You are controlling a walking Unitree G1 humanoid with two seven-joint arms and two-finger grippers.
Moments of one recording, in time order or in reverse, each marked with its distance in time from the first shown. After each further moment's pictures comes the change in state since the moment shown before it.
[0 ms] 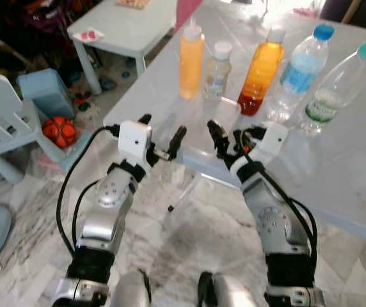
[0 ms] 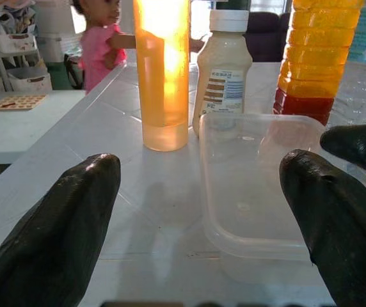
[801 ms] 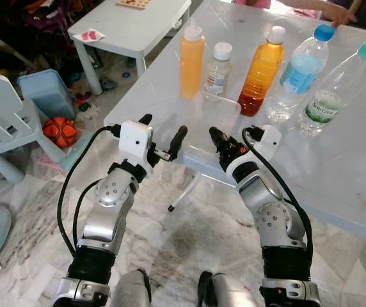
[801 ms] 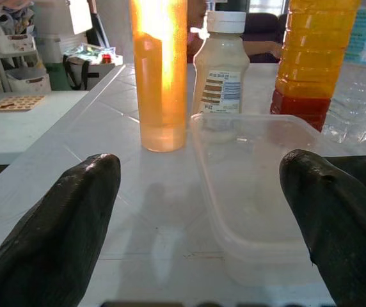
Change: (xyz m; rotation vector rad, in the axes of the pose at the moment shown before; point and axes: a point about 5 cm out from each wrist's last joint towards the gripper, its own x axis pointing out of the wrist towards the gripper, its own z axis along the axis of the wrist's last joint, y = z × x) left arm 0.001 -0.002 0.000 -0.002 -0.001 -0.003; right arm 0.005 -0.004 -0.007 0.156 0.070 -0.042
